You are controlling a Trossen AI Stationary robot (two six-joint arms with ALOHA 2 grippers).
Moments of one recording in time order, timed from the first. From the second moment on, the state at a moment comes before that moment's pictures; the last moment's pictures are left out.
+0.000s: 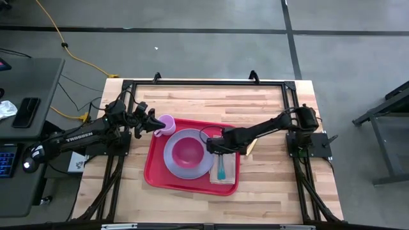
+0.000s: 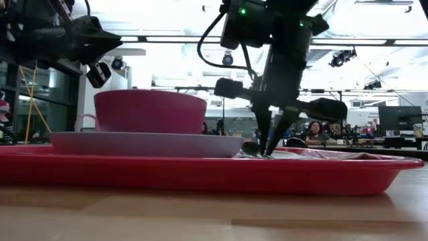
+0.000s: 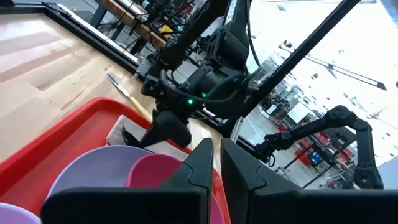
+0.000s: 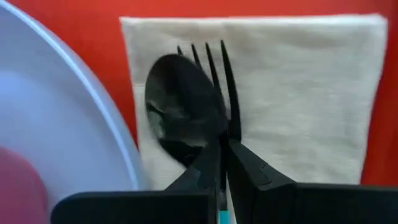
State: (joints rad) left arm 0.50 0.45 0.15 0.33 0.68 -0.66; right arm 0.13 1.92 1.25 -0.66 0.18 1.77
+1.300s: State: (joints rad) left arm 0.50 0.45 0.15 0.34 0.63 -0.66; right arm 0.14 1.87 1.24 -0.64 0.19 1.69
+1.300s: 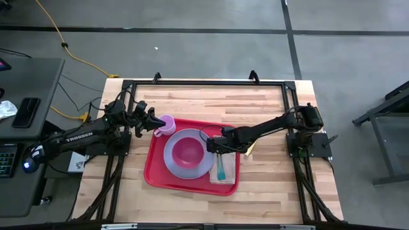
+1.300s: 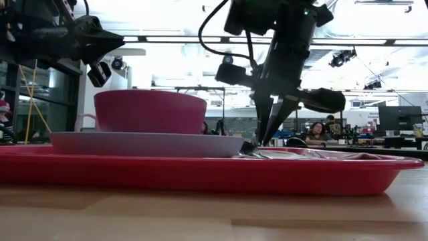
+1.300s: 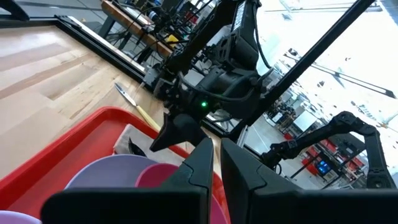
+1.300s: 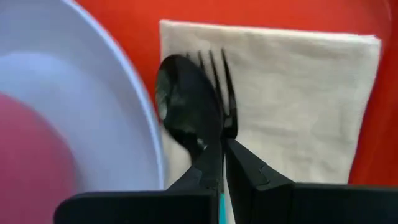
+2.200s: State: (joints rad) left arm 0.50 0.45 0.15 0.35 0.61 -0.66; right arm 0.21 1.87 1.19 -0.51 0.19 1.70
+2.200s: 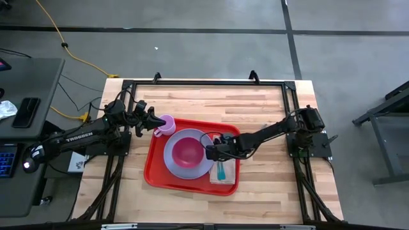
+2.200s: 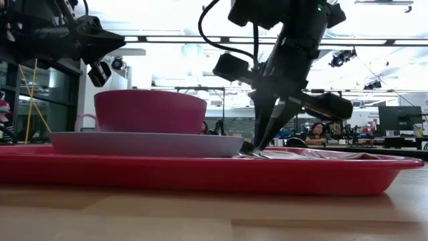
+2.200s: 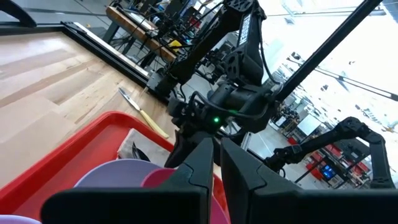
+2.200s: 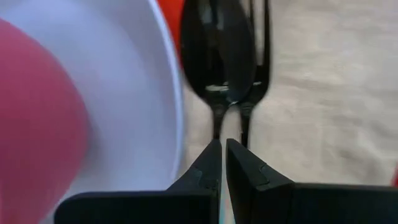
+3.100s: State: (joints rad) left arm 0.50 0.45 0.15 0.35 0.61 -0.66; right arm 0.20 1.87 1.18 -0.51 0.20 1.68
